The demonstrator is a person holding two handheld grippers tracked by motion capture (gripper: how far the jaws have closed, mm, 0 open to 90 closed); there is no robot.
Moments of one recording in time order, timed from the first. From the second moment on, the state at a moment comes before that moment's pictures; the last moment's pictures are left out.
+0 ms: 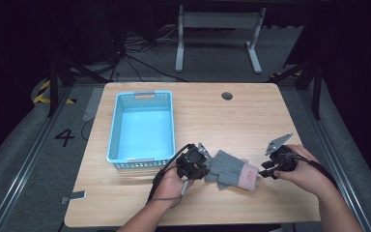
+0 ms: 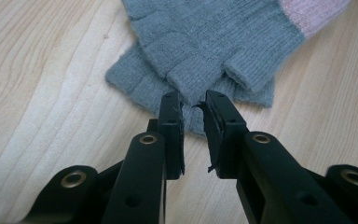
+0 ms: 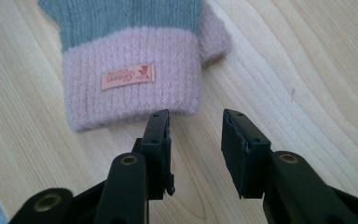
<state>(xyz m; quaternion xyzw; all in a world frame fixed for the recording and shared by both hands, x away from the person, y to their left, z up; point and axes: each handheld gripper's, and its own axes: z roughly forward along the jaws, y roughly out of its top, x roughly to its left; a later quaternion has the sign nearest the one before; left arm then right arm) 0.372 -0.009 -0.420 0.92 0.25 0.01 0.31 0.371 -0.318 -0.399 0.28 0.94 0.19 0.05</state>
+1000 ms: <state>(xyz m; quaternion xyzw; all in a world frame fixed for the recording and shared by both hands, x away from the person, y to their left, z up) 0.379 -0.029 -0.438 0.93 0.24 -0.01 0.28 0.374 -0.310 -0.416 0.26 0.95 0.17 0.04</state>
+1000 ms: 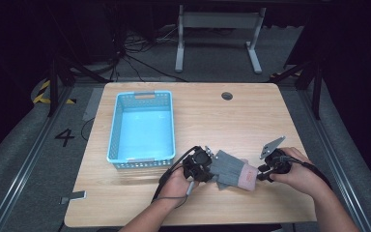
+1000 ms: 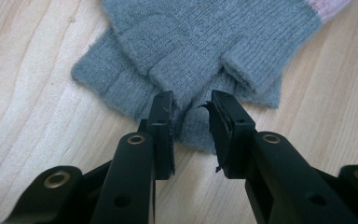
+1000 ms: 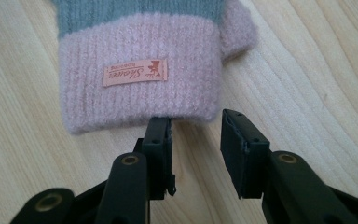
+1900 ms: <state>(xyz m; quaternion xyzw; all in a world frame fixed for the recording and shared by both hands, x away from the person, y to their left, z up) 0.380 -0.040 -0.436 0.93 0.26 0.02 0.26 0.373 -0.303 -0.417 0.24 0.95 0.17 0.04</state>
